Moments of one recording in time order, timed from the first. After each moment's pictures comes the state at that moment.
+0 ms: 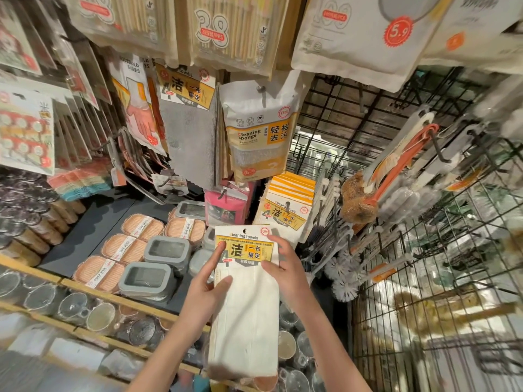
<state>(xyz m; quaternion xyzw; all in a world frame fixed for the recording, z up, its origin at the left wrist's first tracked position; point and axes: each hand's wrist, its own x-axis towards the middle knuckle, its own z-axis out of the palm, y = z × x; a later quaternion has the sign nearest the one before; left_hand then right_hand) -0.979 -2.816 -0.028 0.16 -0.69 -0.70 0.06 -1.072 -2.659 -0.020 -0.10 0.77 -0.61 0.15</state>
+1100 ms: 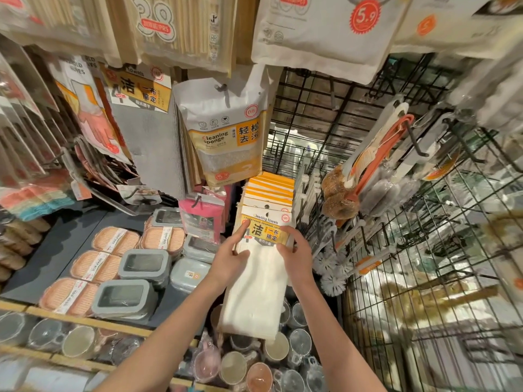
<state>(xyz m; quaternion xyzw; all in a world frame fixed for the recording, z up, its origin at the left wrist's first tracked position) -1.097 -2.783 -0.048 0.09 -0.73 -0.68 -0.03 -1.135 -2.630 -0.042 0.05 0.81 -0.58 0.04</state>
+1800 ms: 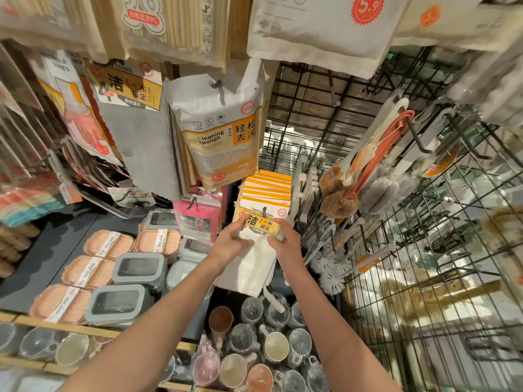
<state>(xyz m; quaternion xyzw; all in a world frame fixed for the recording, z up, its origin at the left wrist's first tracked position) -1.140 -2.792 -0.048 0.12 -0.72 -0.67 -0.11 -1.158 -2.647 -0.049 0.09 0.77 -0.63 0.10</state>
